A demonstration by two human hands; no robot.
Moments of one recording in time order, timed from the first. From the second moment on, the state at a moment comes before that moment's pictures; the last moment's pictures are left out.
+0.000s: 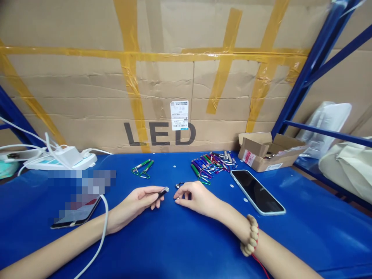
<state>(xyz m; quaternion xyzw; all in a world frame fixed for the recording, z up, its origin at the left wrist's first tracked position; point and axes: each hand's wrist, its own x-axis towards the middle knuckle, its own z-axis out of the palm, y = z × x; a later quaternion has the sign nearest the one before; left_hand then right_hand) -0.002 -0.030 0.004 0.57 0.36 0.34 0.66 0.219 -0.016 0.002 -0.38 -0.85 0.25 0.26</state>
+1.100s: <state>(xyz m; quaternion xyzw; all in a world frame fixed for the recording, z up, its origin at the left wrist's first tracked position) 0.006 -0.027 0.008 0.56 0.36 0.35 0.66 0.200 -0.017 0.002 -0.31 -0.82 0.16 0.45</state>
